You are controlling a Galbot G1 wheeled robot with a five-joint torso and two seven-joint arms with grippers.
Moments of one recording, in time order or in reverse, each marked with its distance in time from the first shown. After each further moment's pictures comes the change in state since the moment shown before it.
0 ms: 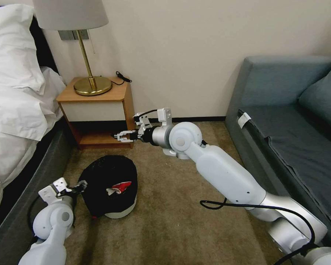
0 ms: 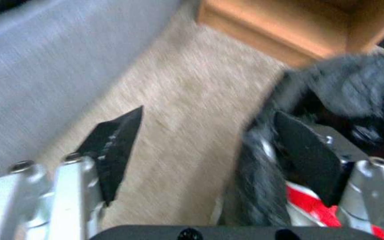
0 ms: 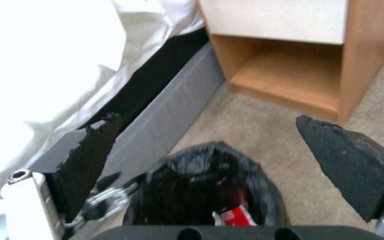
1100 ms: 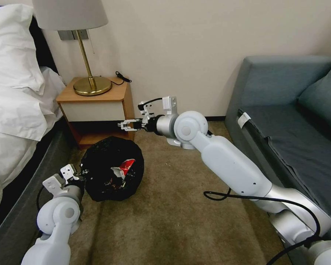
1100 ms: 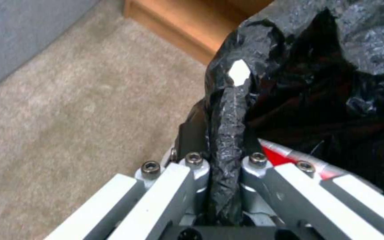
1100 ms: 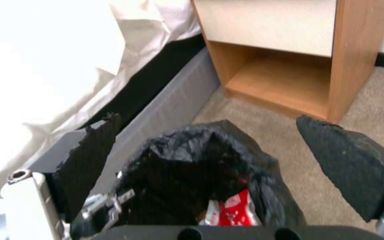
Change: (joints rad) left arm -0.030 -0.017 0.069 -0.127 -0.263 0.026 -0.091; right arm 0.041 -0.034 -0.016 0.023 0.034 -0.012 0.012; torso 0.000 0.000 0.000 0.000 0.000
